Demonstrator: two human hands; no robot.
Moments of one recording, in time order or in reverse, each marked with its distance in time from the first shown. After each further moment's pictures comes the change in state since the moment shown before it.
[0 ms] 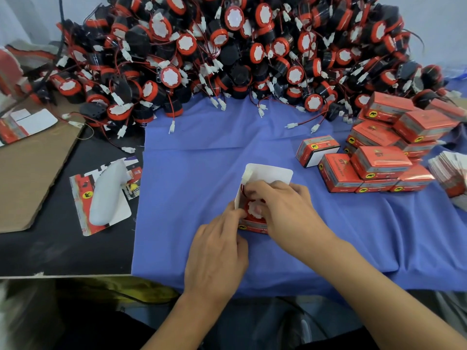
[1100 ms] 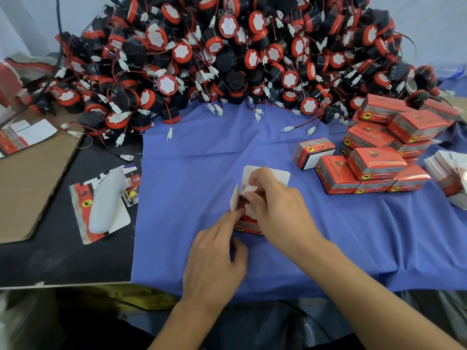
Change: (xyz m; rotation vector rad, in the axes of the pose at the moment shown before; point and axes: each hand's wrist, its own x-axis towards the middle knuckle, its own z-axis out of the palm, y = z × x) left_hand -0.001 -0.001 -0.012 -0.127 -0.099 -0.095; right_hand 0.005 -0.011 0.001 0.287 0.205 0.091
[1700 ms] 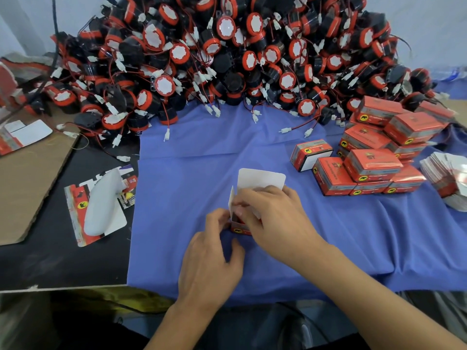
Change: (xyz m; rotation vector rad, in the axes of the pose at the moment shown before) left_hand -0.004 -0.002 0.002 -0.166 -0.005 -0.098; right_hand -0.005 -0.002 -0.004 -0.254 -0.111 -0.124
